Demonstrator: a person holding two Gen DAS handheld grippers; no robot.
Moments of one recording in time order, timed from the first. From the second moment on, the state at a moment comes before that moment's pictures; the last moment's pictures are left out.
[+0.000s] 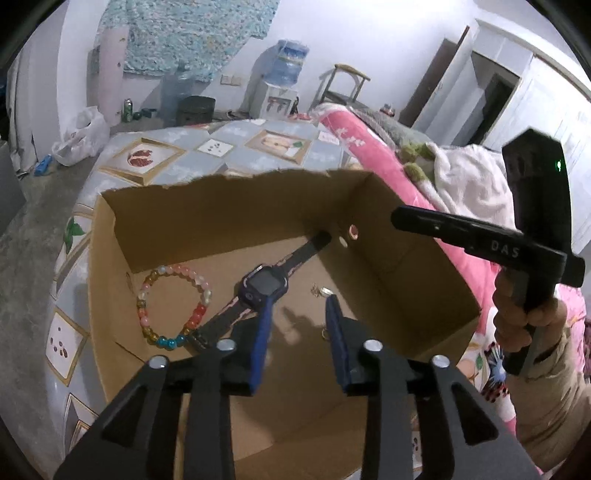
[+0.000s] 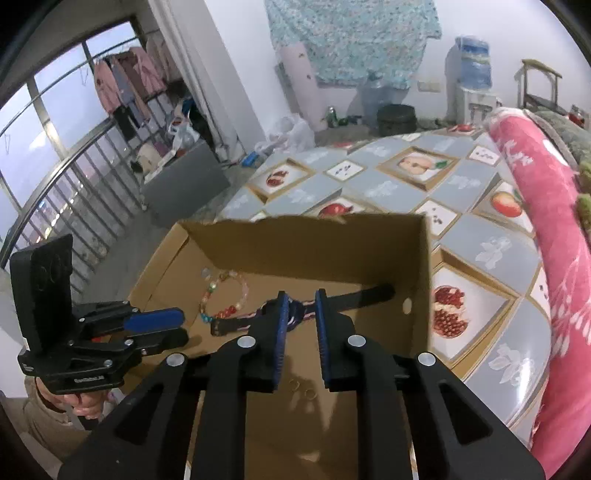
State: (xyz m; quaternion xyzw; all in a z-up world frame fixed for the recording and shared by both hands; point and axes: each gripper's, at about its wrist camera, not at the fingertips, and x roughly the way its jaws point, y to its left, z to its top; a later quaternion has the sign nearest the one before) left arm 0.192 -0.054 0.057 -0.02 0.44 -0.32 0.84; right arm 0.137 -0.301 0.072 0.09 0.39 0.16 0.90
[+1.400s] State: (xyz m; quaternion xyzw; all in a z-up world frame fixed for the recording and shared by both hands) left arm 0.049 0.035 0.089 0.01 0.34 -0.26 0.90; right arm 0.027 -0.318 0.119 0.12 0.35 0.19 0.91
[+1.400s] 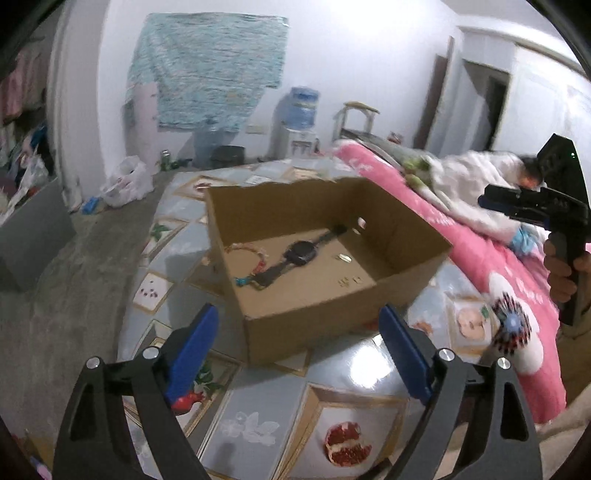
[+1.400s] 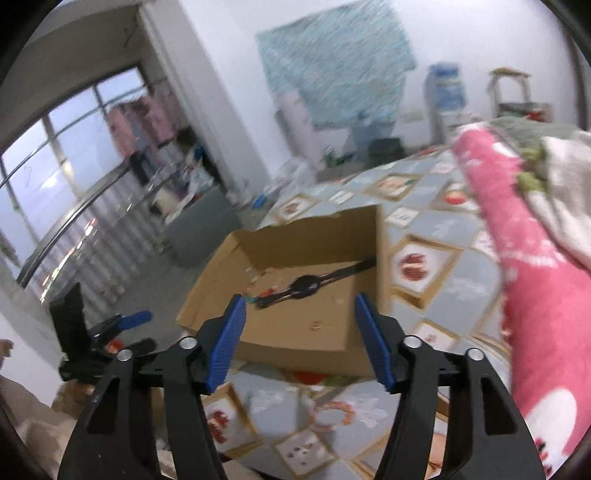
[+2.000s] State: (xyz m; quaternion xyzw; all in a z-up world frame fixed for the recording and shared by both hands) left arm 0.092 0.053 0.071 -0.02 0.32 -0.26 0.91; right arm 0.230 -0.237 -0.050 0.10 0.74 0.11 0.65
